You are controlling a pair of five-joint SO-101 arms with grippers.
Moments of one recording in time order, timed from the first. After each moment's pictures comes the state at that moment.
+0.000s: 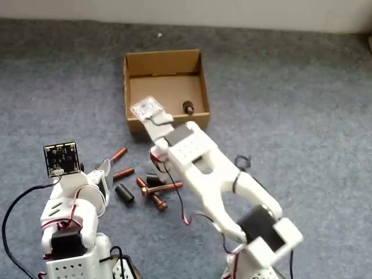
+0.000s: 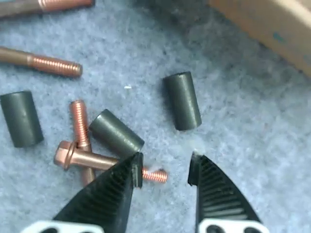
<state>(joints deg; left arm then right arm) -16.8 -104.1 86.6 64.9 6.9 -41.8 4.1 16.8 64.2 5.8</state>
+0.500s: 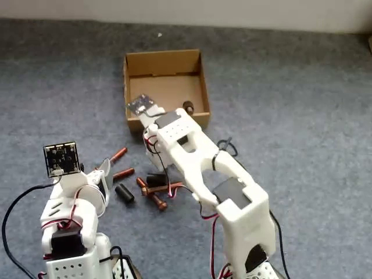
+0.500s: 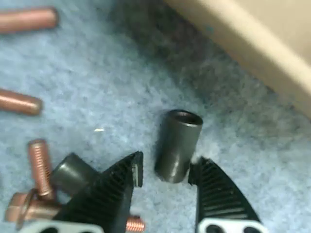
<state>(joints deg) -16.8 -104.1 86.6 64.9 6.9 -39.3 25.1 0.1 65.9 10.2</state>
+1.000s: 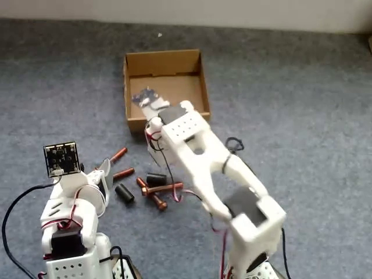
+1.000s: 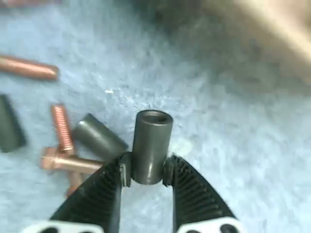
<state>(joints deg) -16.8 -104.1 86.6 64.9 6.9 -39.2 11.6 0.1 77.5 5.1</state>
